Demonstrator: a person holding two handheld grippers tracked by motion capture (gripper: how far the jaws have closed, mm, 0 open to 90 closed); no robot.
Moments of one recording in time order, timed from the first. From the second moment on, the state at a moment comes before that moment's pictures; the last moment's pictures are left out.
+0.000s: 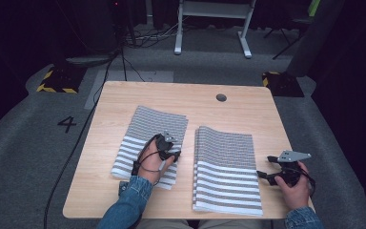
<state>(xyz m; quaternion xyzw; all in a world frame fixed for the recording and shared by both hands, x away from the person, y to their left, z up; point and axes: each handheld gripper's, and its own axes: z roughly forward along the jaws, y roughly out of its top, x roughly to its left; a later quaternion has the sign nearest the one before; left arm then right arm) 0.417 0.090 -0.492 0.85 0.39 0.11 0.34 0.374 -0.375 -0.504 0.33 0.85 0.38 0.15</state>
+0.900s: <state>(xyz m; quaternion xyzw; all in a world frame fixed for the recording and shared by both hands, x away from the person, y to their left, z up) 0.379 0.118 -0.450 0.86 0.33 0.11 0.37 0.374 -0.376 -0.504 0.33 0.85 0.38 0.15</state>
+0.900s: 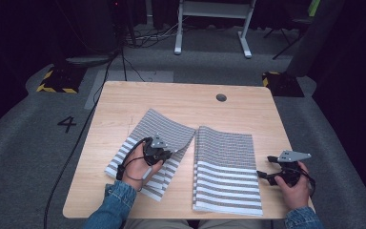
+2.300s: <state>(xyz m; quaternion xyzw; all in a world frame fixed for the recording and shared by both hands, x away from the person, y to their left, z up) 0.438 0.288 -0.376 0.71 0.48 0.28 0.44 0.374 -0.375 -0.504 0.33 0.85 0.38 0.15</state>
